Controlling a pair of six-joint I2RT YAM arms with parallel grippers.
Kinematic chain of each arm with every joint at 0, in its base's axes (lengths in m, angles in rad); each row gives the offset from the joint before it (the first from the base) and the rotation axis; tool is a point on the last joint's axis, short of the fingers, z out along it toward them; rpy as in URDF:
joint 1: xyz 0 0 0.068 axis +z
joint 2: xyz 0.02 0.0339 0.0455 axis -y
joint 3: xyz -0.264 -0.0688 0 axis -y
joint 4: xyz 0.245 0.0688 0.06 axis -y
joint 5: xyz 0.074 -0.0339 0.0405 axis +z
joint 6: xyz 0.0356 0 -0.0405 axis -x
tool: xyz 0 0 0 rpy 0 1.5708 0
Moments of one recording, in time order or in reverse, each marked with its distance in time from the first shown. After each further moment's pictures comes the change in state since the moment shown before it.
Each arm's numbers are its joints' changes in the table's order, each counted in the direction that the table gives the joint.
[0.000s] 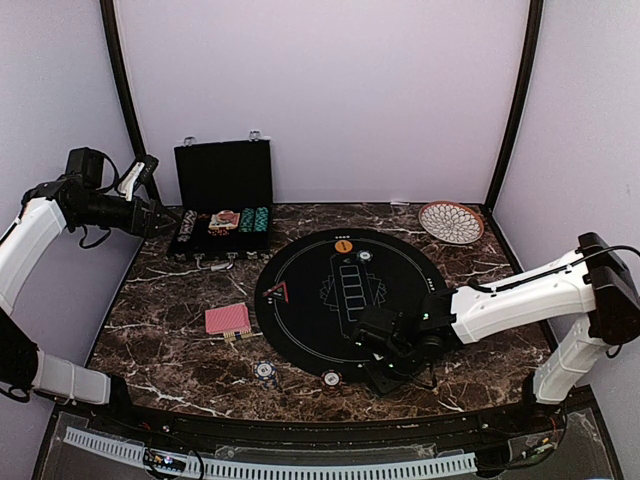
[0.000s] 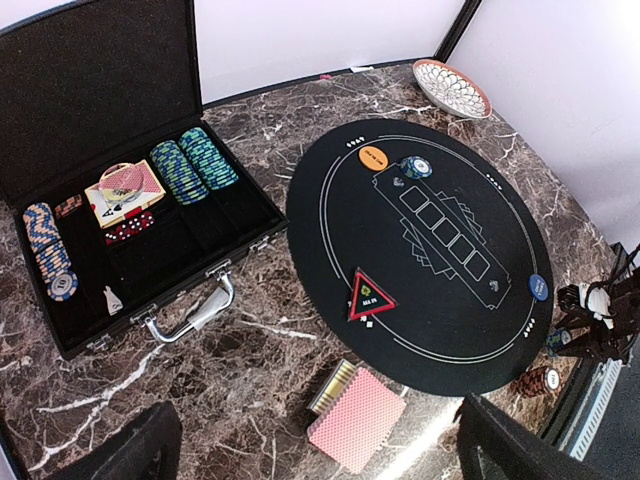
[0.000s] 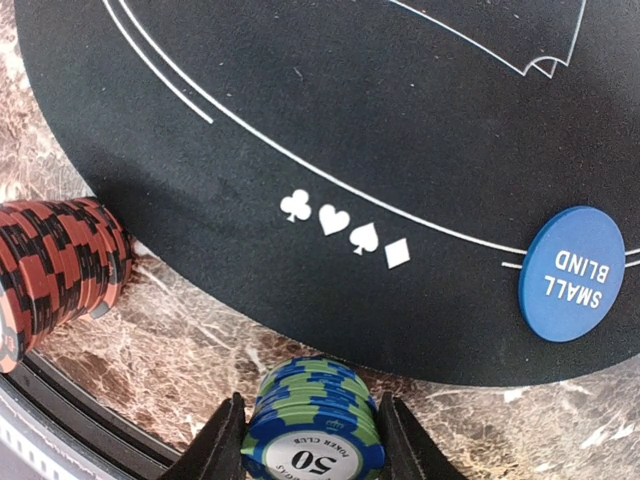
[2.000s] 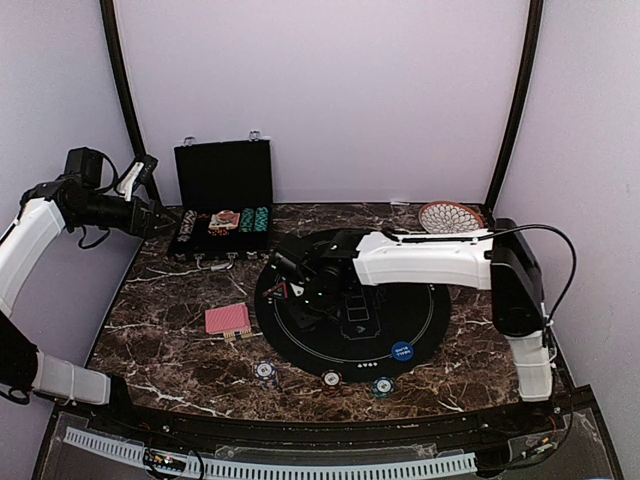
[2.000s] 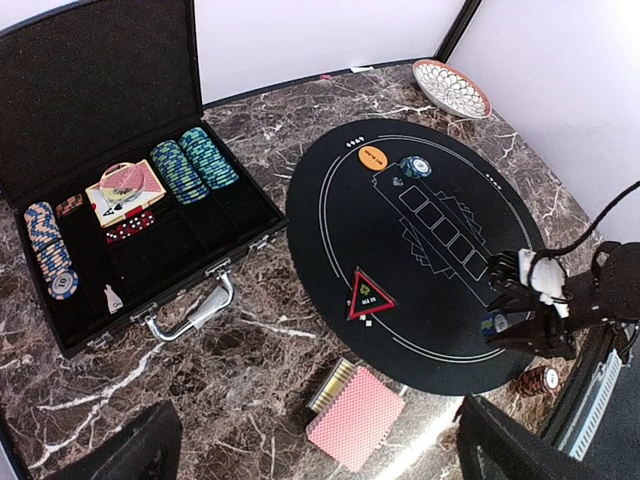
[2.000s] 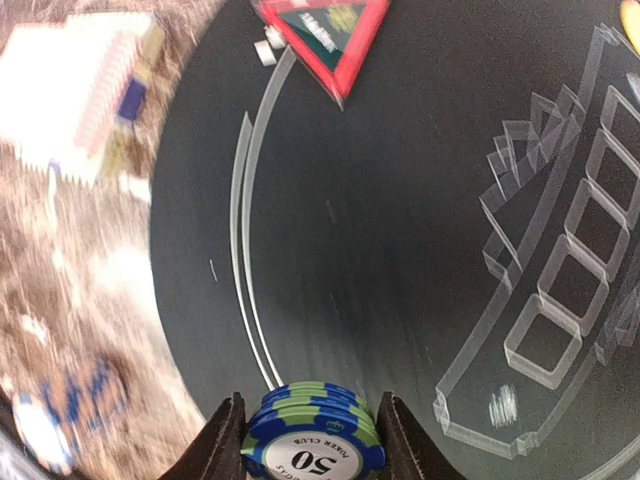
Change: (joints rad) left arm 0.000 0.006 0.000 -0.006 0.003 0.001; right arm -0.116 -0.468 0.774 -0.163 -0.054 0.208
